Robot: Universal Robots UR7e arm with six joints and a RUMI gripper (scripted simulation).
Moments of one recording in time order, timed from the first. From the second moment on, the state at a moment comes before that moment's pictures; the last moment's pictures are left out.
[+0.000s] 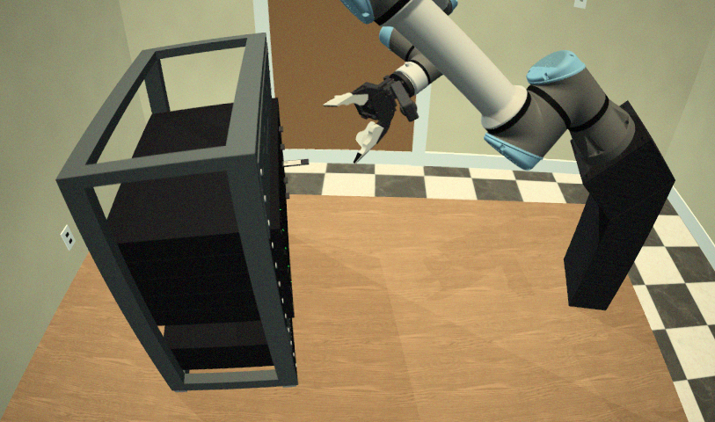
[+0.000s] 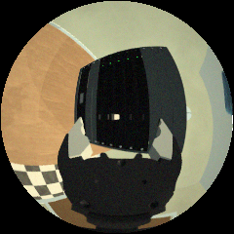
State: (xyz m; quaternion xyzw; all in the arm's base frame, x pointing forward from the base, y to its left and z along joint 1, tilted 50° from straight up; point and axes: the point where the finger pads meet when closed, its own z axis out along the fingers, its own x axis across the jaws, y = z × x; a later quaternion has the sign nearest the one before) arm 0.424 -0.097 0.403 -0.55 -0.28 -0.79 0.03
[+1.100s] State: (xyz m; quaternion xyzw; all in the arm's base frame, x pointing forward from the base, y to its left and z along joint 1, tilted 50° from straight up) arm 0.425 -0.101 0.392 -0.52 -0.26 -0.81 0.01
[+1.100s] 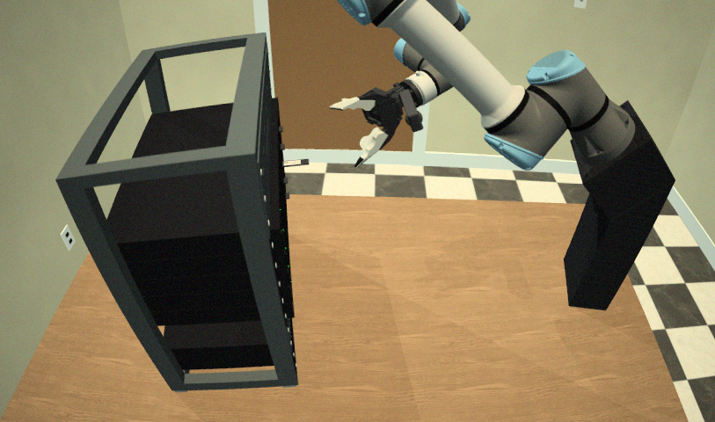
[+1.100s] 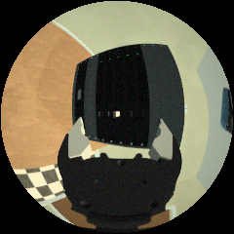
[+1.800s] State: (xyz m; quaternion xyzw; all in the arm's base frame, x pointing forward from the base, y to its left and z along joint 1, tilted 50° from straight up) arm 0.429 -0.106 0.377 -0.48 -0.21 -0.85 -0.03
